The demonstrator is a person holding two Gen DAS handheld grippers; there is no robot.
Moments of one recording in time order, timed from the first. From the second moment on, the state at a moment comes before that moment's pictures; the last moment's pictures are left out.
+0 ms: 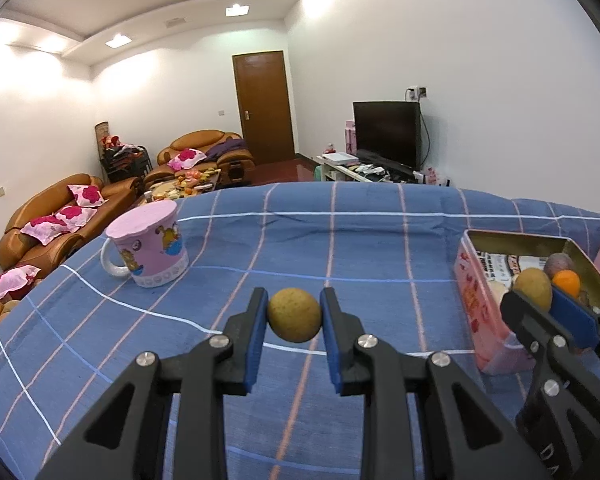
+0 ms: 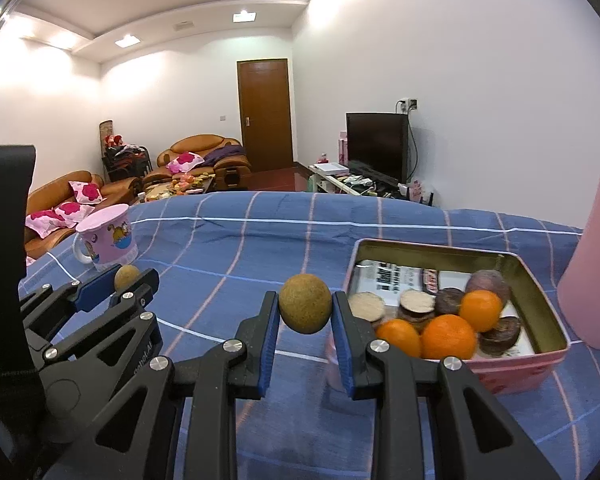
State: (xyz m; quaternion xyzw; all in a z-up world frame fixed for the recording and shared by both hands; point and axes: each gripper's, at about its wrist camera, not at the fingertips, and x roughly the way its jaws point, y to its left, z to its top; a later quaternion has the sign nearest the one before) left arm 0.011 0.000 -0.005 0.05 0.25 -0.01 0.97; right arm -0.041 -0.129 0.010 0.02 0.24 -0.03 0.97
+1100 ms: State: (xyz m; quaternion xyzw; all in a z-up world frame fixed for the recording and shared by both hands) left arm -0.013 -0.124 -0.003 0.07 0.26 -0.13 0.96; right arm -0.074 -0.250 0.012 0.02 0.24 -0.13 0.96
